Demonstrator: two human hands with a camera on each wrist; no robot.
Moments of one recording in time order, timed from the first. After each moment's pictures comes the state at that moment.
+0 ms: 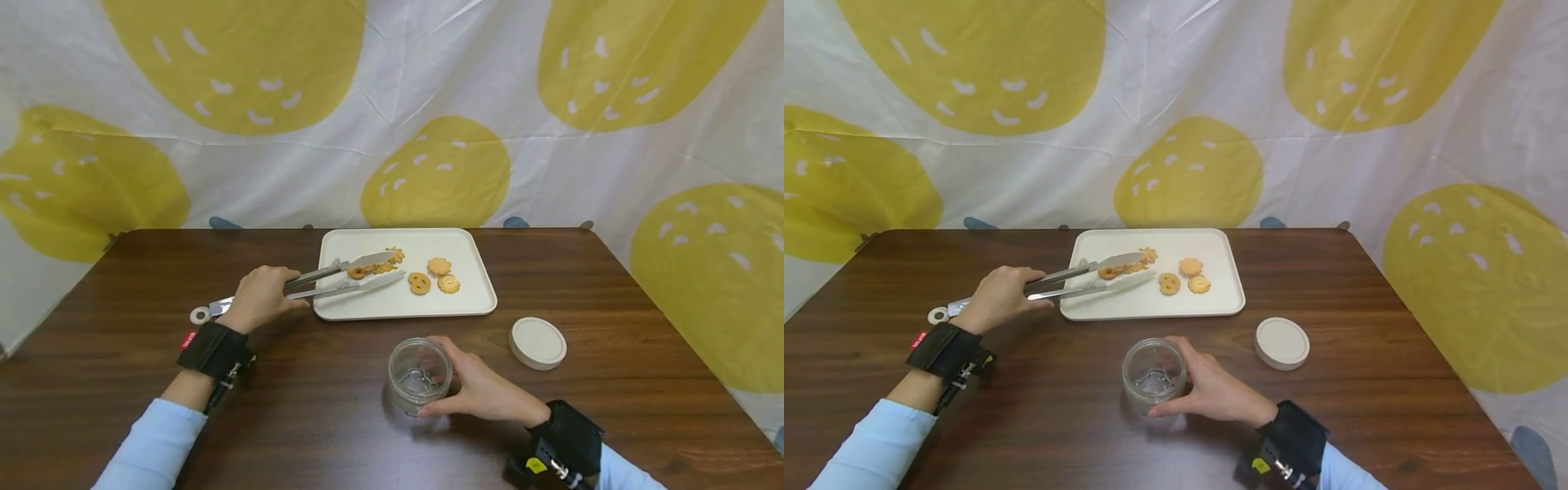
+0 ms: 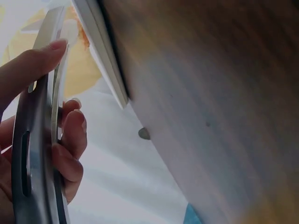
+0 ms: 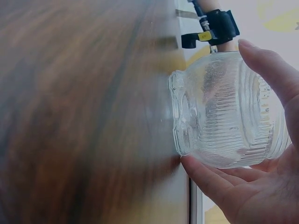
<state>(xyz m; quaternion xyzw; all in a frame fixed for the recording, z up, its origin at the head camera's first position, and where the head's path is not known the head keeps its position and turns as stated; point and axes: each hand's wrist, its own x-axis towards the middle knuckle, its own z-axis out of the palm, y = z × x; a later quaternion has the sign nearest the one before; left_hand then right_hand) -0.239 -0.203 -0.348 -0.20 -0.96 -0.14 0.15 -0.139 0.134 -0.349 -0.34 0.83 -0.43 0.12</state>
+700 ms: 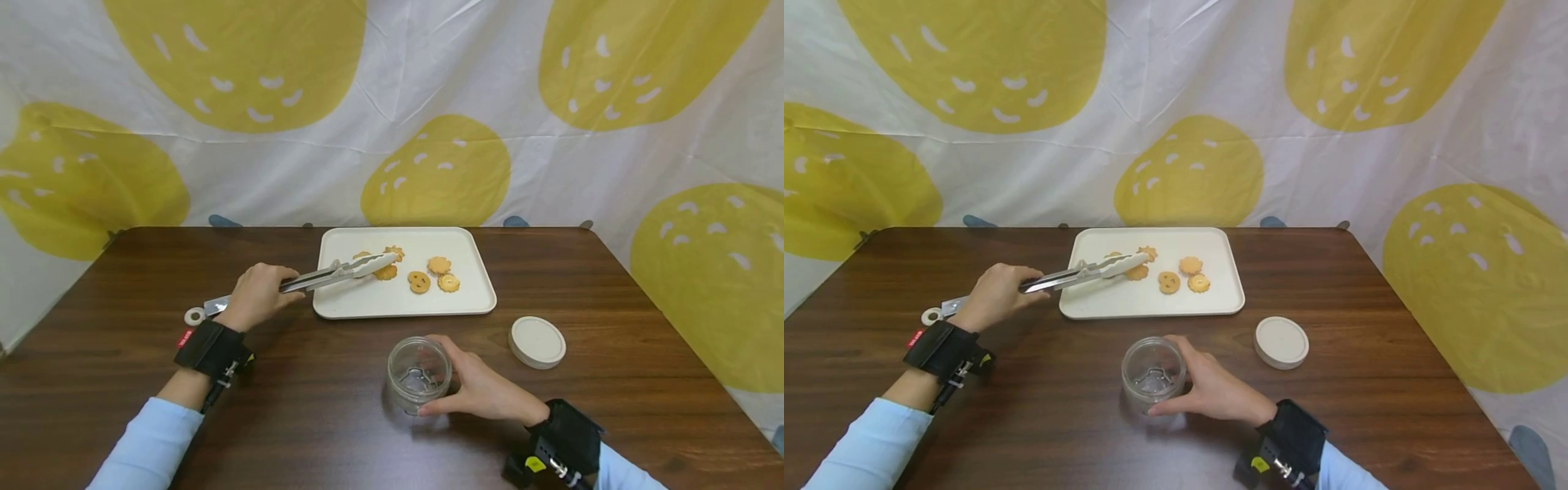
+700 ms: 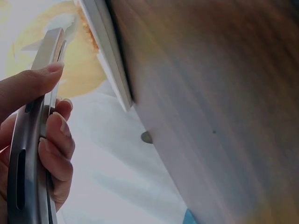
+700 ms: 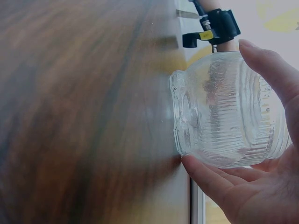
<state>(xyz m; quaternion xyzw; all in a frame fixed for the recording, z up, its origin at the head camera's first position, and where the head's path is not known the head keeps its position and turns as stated) -0.234 -0.204 -0.344 -0.20 -0.95 -0.16 0.18 -0.147 0.140 -0.364 -0.34 0.83 -0.42 0.11</state>
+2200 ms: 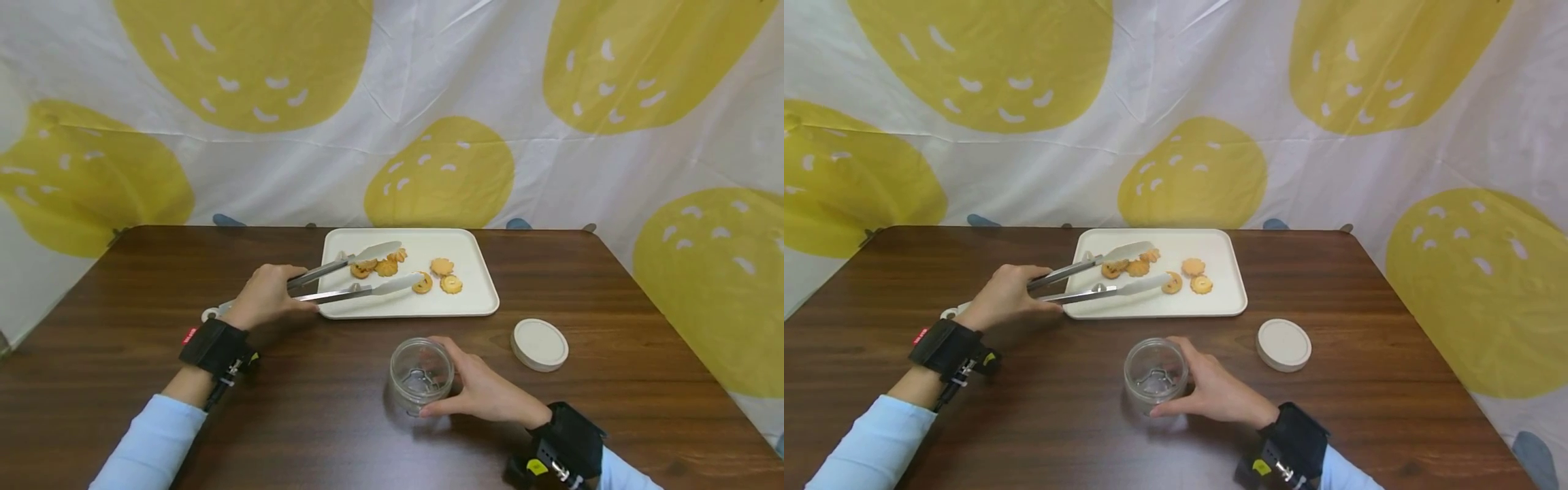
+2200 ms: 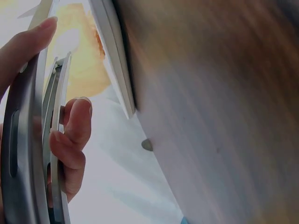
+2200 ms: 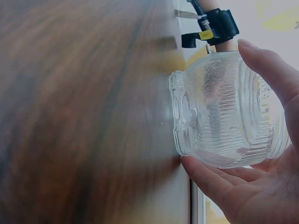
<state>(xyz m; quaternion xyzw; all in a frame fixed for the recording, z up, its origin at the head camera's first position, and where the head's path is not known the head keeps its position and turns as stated) -0.240 -0.199 -0.349 -0.21 -0.95 -0.21 0.12 -0.142 0.138 -0.356 -0.34 0.83 -0.43 0.12</state>
